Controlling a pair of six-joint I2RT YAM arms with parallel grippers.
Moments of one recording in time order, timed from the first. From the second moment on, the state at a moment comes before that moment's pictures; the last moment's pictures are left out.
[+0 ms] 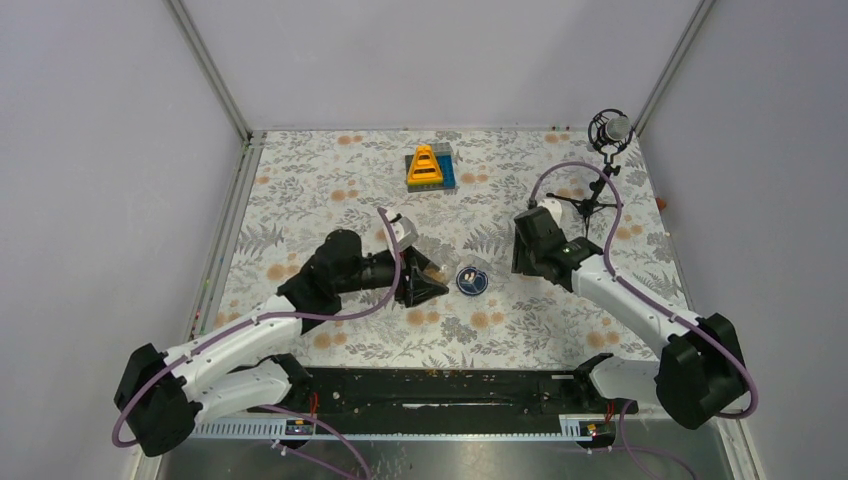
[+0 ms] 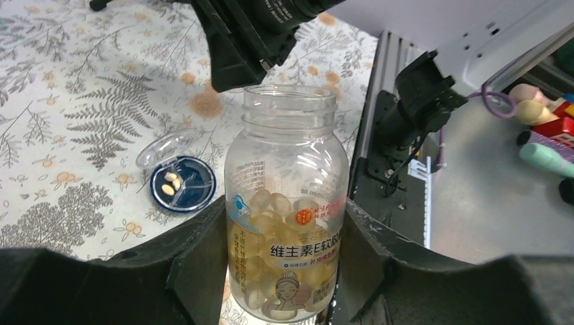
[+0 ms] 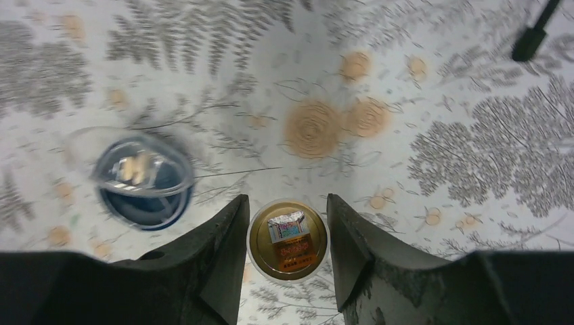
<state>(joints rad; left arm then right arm) -0.78 0.99 0.64 0.18 0.57 -0.22 0.52 1.24 0.85 -0.56 0.29 0.48</state>
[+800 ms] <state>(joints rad) -0.87 1.18 0.55 0.20 0.42 -0.19 0.51 1.46 0.71 -0.32 0.43 0.67</state>
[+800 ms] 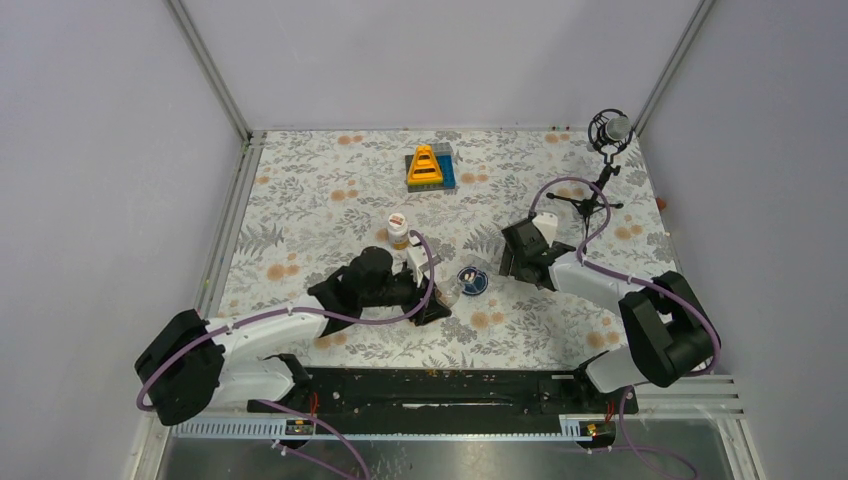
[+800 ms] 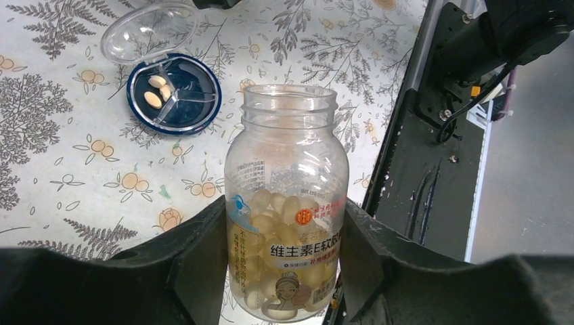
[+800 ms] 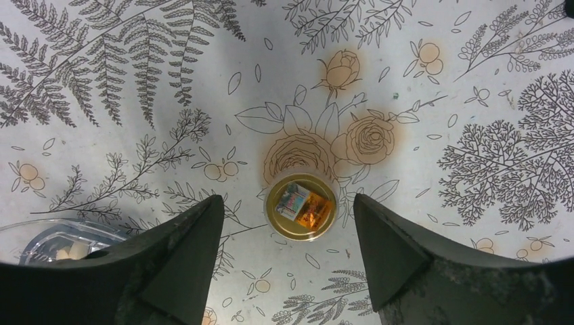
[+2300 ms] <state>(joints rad) -0.89 1.34 0.62 0.02 0.23 -0.10 0.50 1.59 0.92 -0.46 0.20 0.55</state>
